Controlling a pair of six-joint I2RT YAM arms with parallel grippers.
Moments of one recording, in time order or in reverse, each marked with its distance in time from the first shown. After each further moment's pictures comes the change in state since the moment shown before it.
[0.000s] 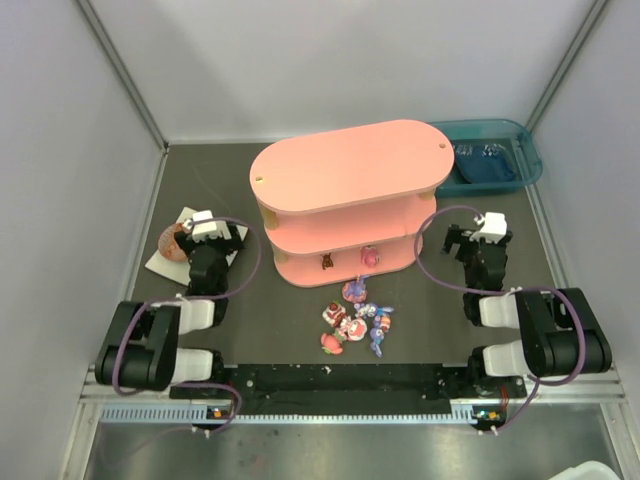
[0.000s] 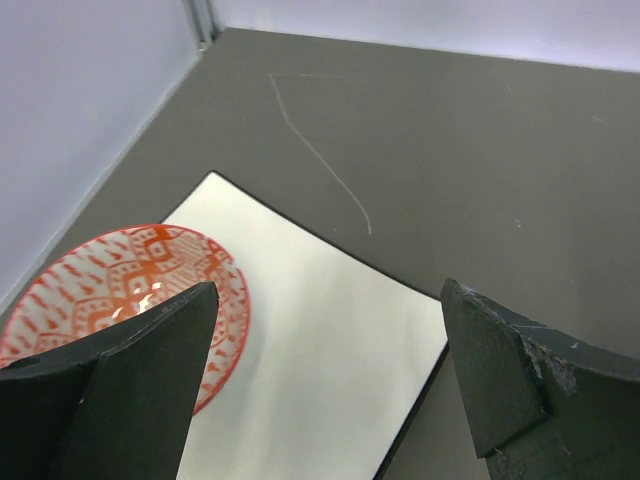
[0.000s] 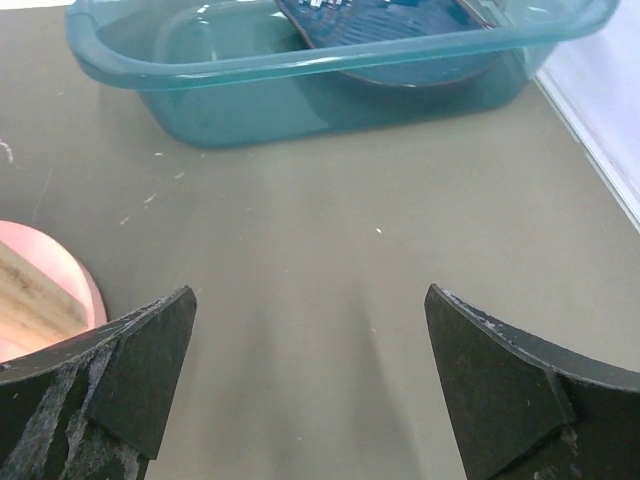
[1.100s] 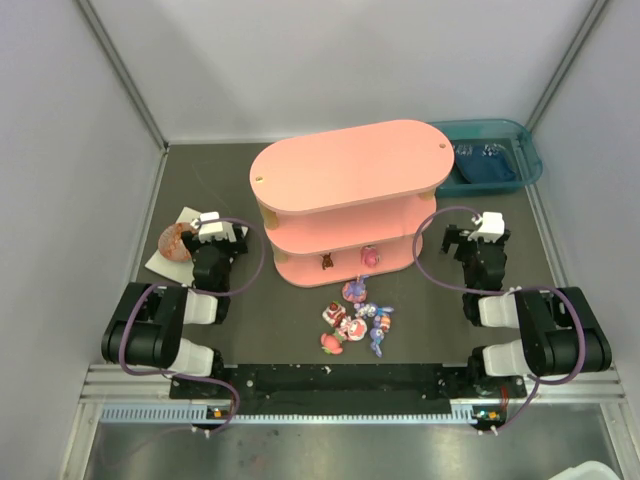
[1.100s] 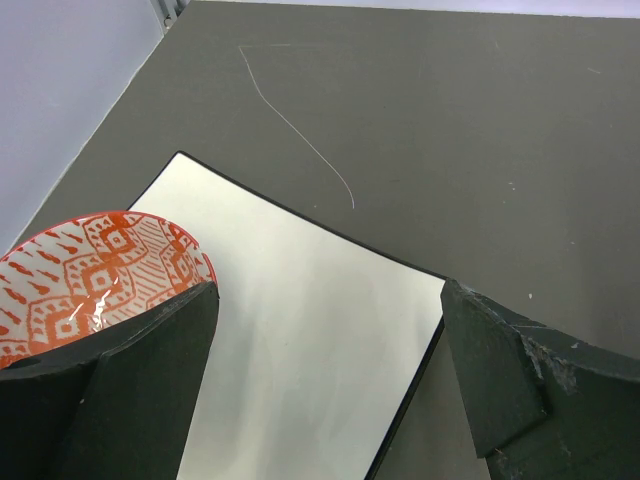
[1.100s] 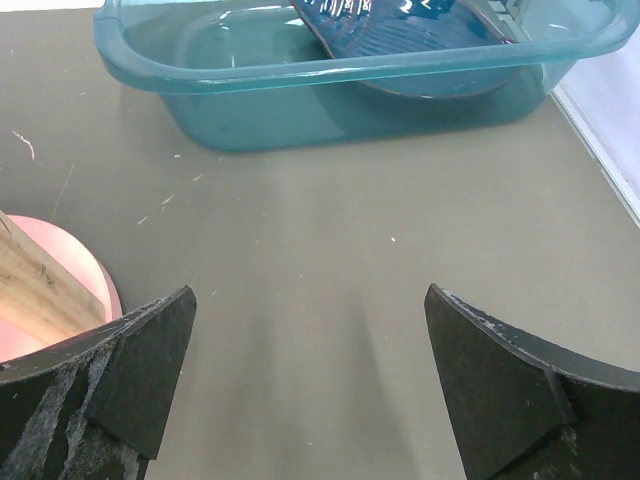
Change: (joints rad) left arm 0.002 0.095 0.000 0.056 0.033 0.013; right arm 0.009 0.001 0.000 0.011 -0.003 -0.006
